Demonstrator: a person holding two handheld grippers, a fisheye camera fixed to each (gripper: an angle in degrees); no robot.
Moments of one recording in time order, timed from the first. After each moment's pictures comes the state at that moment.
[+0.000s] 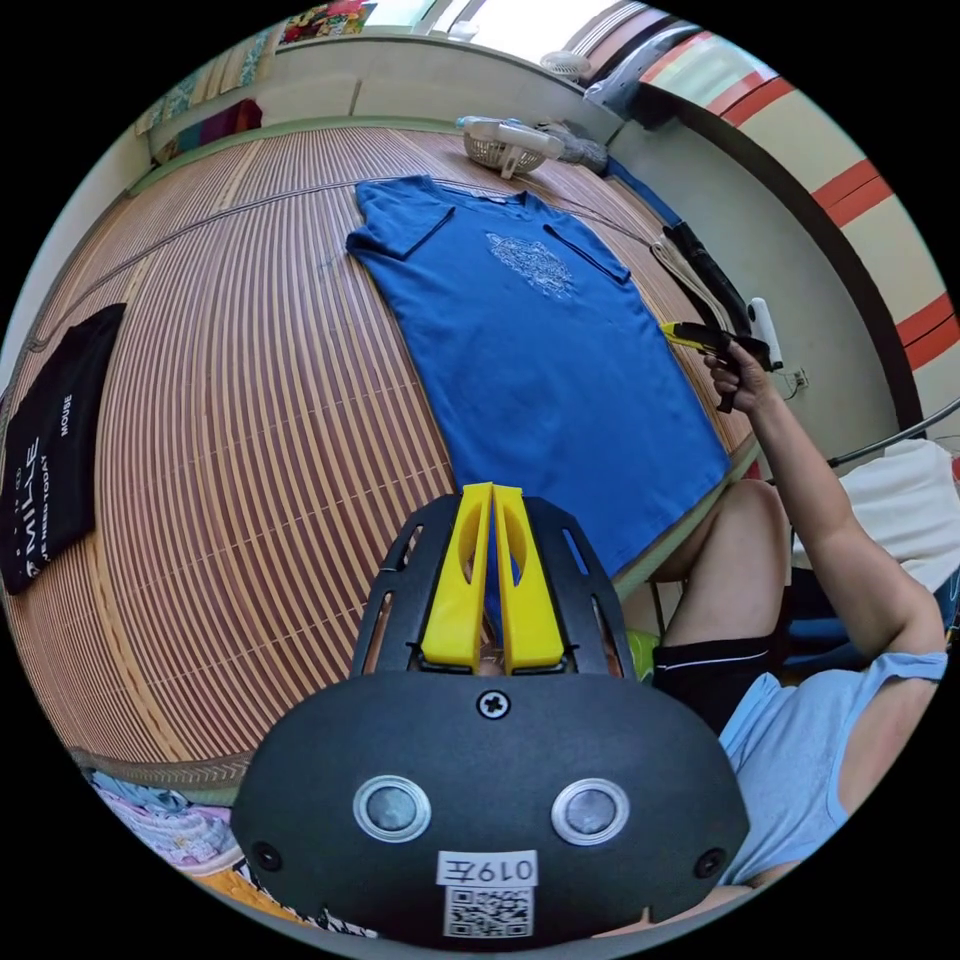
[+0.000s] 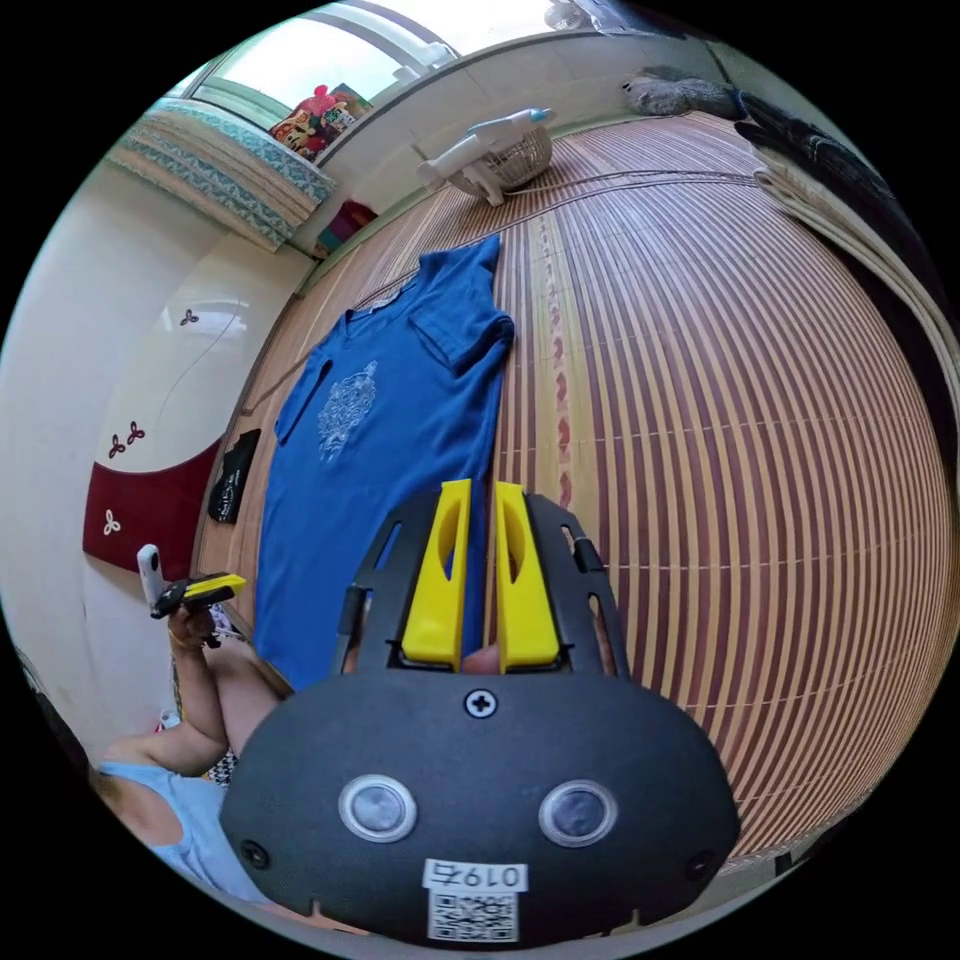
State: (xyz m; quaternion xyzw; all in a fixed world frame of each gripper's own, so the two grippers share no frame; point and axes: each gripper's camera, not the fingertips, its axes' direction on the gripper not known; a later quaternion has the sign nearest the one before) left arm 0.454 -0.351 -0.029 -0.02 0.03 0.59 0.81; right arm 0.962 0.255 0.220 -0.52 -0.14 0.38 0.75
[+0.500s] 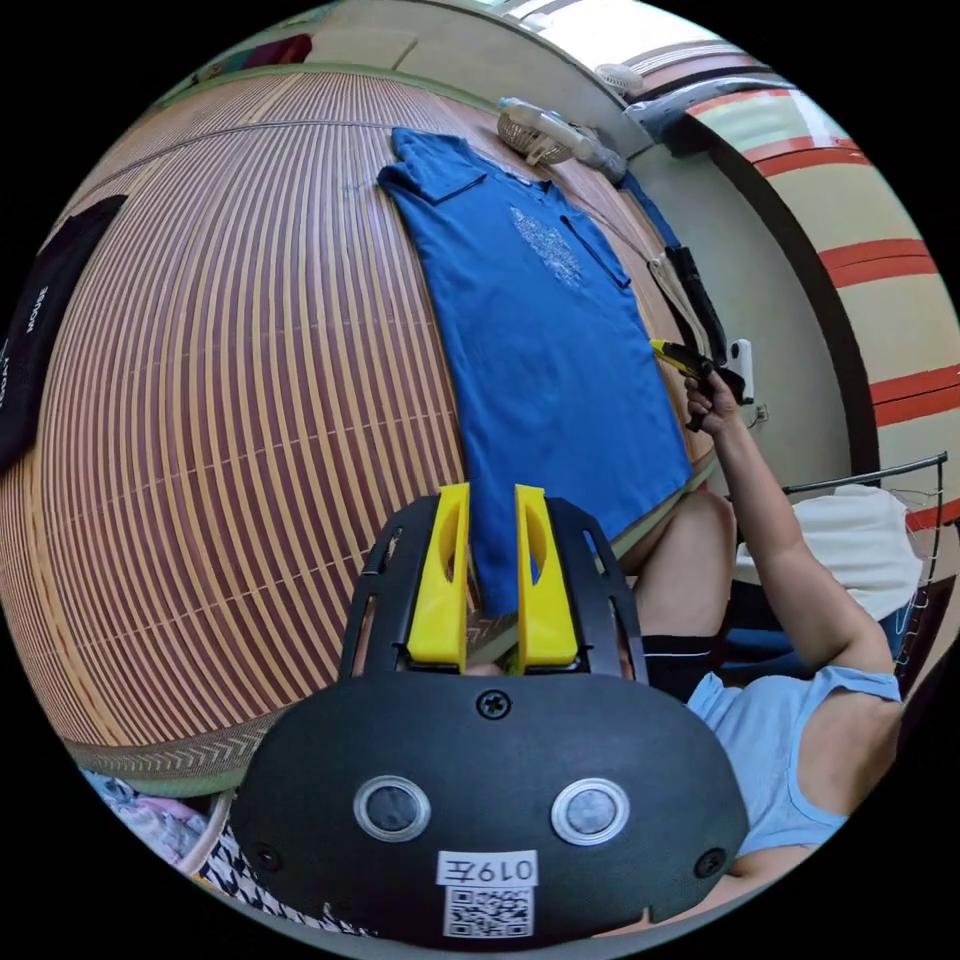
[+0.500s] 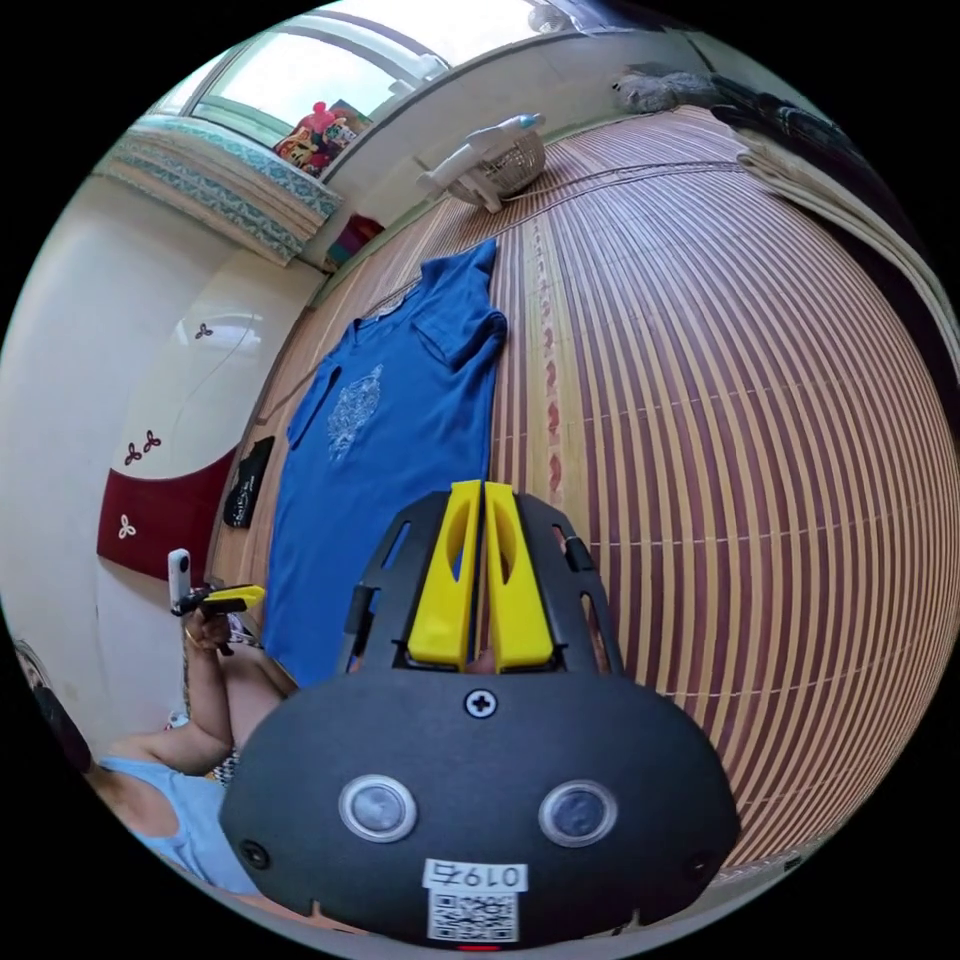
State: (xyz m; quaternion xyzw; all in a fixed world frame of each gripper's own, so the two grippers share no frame) left arm 0.404 -0.410 -0.011 -0.09 0.08 0.53 0.84; right arm 0.971 0.266 0.178 -0.50 -0.14 0.39 0.76
